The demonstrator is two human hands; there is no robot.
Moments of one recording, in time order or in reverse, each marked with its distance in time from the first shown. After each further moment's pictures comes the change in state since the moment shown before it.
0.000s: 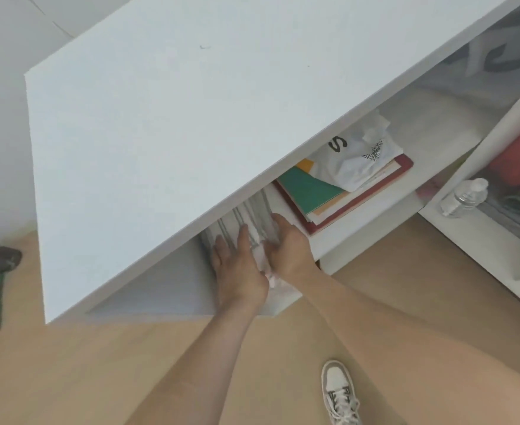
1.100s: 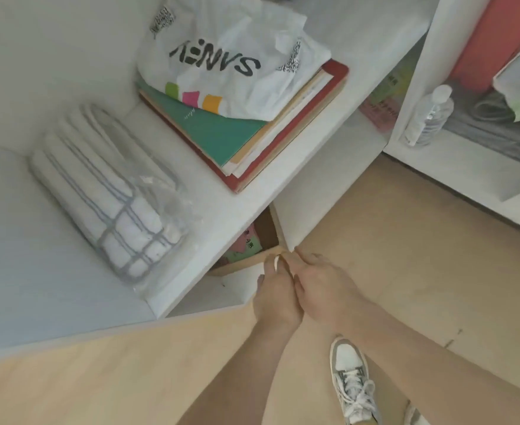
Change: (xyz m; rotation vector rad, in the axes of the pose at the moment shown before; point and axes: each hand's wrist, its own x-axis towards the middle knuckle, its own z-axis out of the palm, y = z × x) left_hand -0.011 0.014 0.231 0.130 -0.257 0.247; right_hand -0.068 0.196 -0.017 -0.447 -0.186 0.006
